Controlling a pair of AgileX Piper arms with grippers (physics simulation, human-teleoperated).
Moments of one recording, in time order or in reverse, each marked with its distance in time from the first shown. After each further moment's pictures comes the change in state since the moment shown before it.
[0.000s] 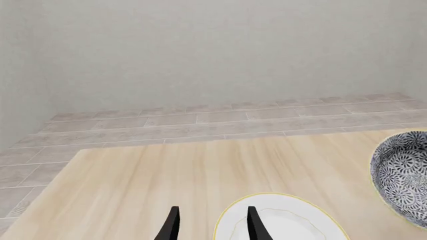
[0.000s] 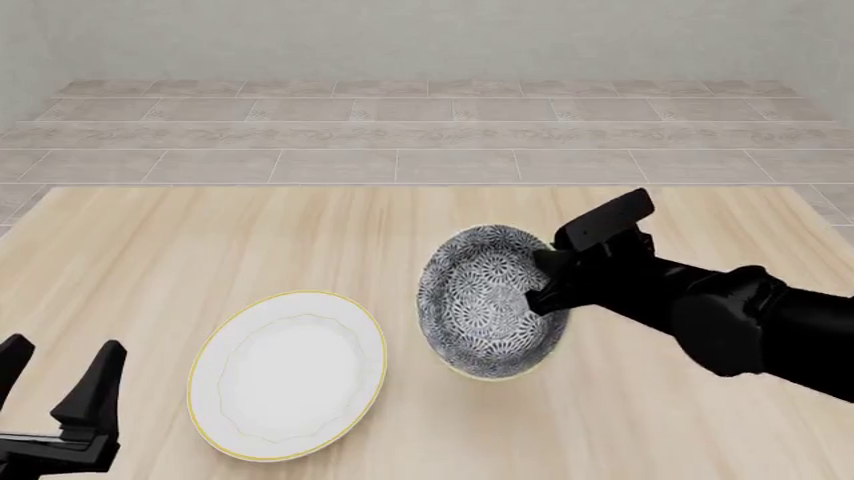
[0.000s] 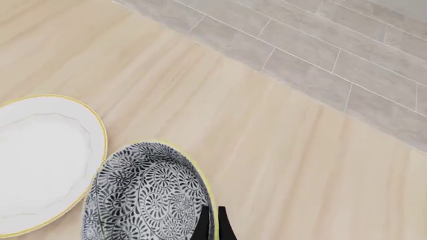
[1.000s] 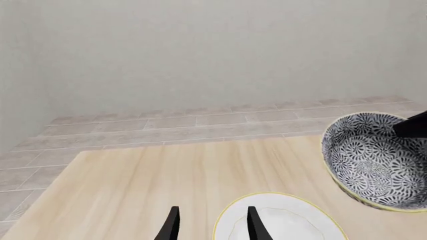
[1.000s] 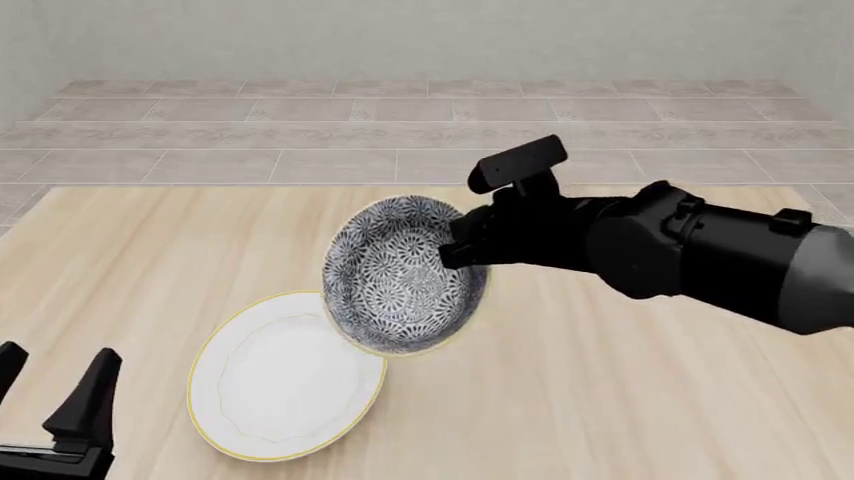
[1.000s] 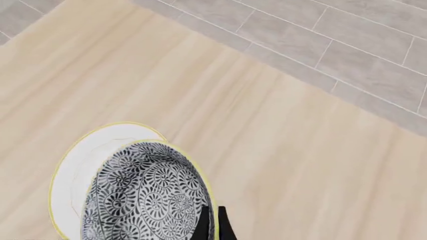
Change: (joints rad) left arm -0.005 -0.091 -0.003 0.082 0.003; right arm 0.201 0.128 -0.352 0.285 0.199
